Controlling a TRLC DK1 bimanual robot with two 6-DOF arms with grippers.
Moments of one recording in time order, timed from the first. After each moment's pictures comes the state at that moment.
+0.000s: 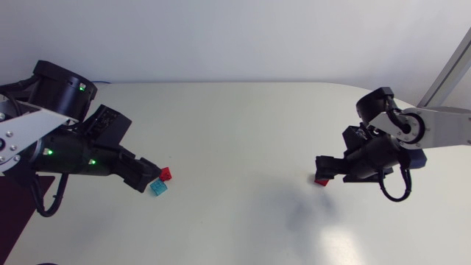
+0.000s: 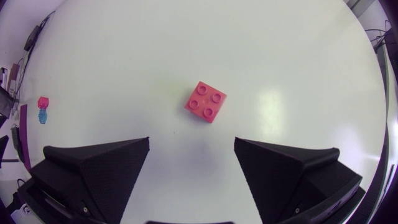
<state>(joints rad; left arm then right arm) -0.32 1.12 0.81 -0.62 0.08 0.19 0.10 1.48 0.87 -0.55 -0.11 0.14</state>
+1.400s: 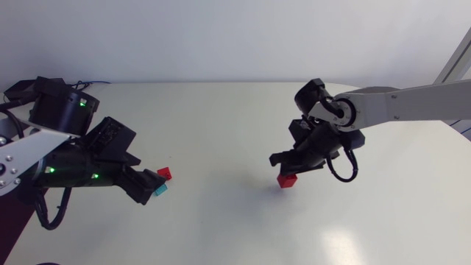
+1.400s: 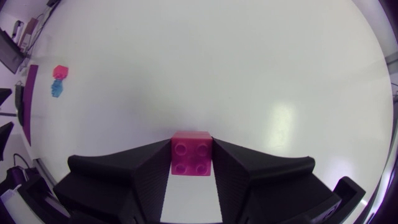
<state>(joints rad) -0.37 1.07 0.72 -0.54 0.08 0.23 0.37 1.69 1.10 -0.60 -0.15 0.15</state>
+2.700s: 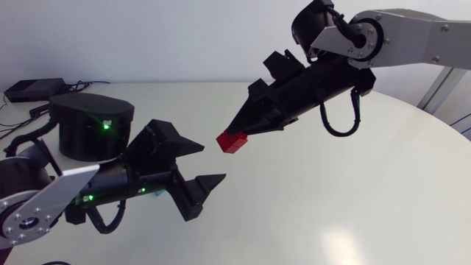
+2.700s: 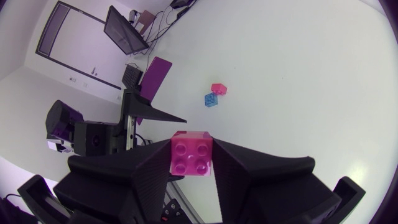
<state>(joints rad) -0.70 1.11 0.63 -0.01 0.15 0.25 0.46 1.61 1.42 -0.76 -0.79 0.14</state>
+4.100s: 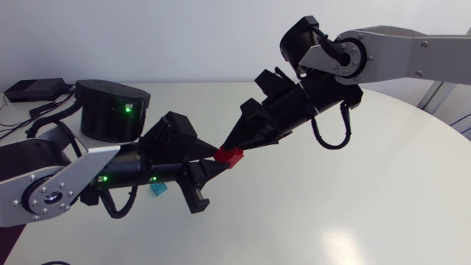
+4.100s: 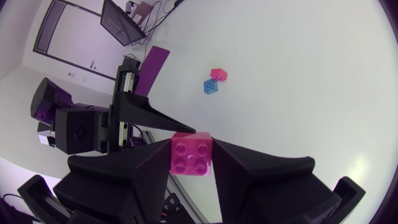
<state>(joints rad) -0.66 1.22 0.71 -0.02 0.27 0.32 0.50 1.62 1.36 -0.74 -0.78 0.15</state>
